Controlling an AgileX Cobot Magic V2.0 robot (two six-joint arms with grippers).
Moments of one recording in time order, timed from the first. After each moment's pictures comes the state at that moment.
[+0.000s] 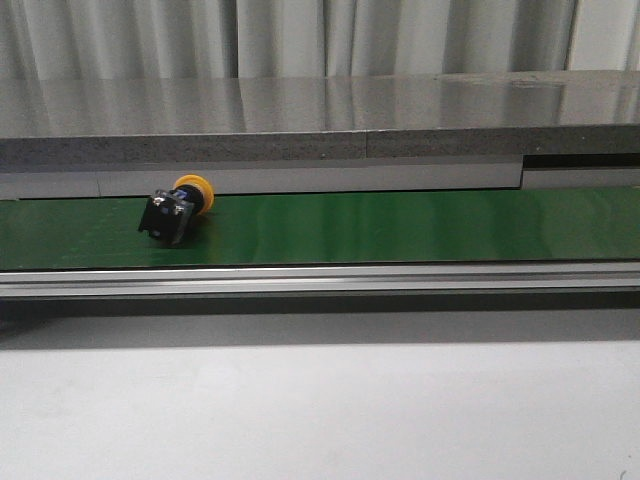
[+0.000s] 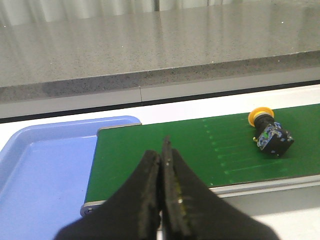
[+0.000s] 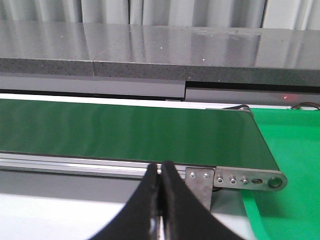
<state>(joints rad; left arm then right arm) -0.05 0.35 -0.31 -0.19 0.22 0.24 0.05 -0.01 0.03 0.01 0.12 0.00</state>
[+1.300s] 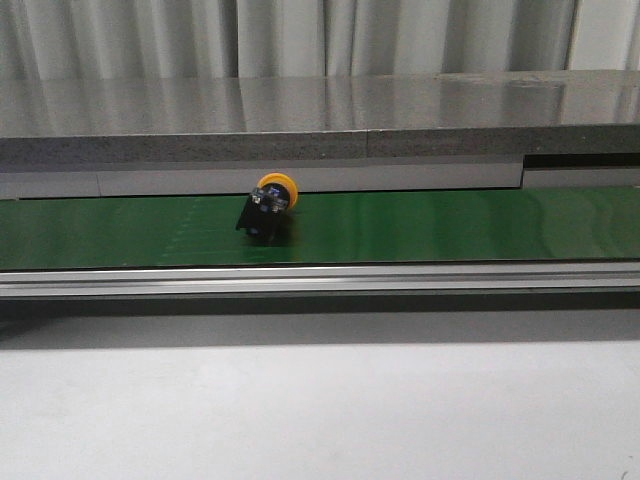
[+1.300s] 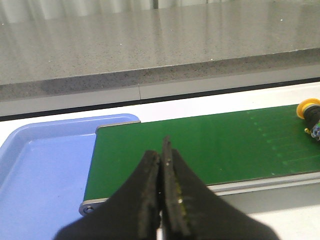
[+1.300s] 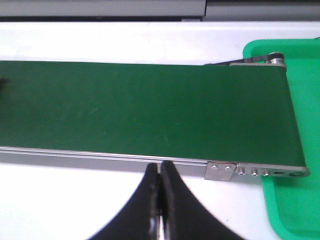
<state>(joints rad) -0.05 0.35 -0.31 -0.19 0.23 0.24 0.05 0.83 -0.75 0.11 0.62 0.00</state>
